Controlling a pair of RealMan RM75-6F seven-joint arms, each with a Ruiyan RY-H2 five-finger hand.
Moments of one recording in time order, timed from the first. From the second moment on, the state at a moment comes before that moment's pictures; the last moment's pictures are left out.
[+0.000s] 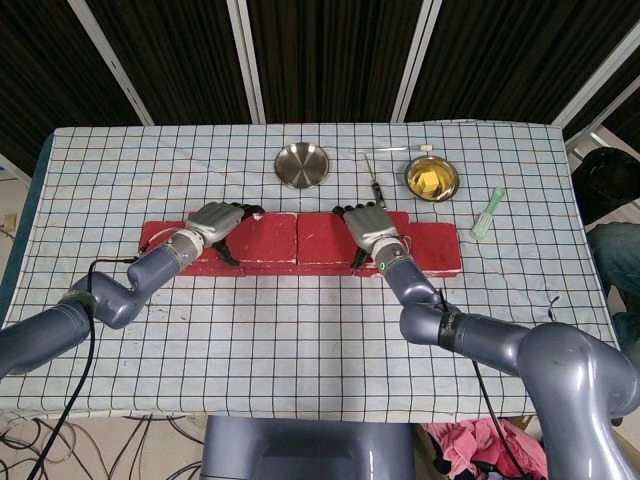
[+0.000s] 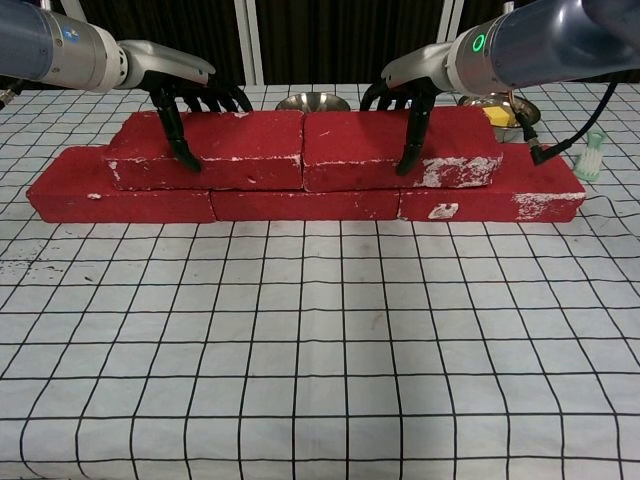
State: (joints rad) left arm -1.12 -1.42 -0.16 -1.07 1.28 0.32 -0.32; right arm 1.37 -1.50 0.04 -1.23 -0.30 0.59 -0.44
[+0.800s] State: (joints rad) left arm -1.13 -1.41 -0.16 -1.09 1.23 0.31 -0.28; right arm 1.37 -1.49 0.04 -1.23 -0.28 0.58 -0.45
